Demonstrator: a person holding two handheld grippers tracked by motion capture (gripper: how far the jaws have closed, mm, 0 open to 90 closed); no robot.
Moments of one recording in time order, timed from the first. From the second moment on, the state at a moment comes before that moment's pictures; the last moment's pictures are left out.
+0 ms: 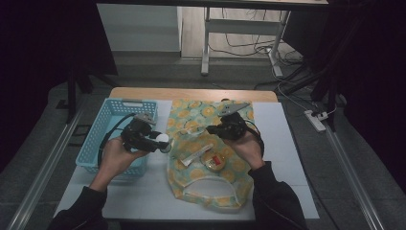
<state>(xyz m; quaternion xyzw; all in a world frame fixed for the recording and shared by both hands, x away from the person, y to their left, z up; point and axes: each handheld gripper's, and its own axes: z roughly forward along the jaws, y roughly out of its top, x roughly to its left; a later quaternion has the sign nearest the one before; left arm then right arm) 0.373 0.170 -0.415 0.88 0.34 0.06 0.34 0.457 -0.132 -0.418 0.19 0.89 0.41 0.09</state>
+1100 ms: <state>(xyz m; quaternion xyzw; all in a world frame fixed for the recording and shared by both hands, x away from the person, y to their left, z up) 0.408 0.079 -0.459 0.89 0.31 0.06 0.32 0.457 -0.131 -0.419 0.19 0.89 0.42 0.09</state>
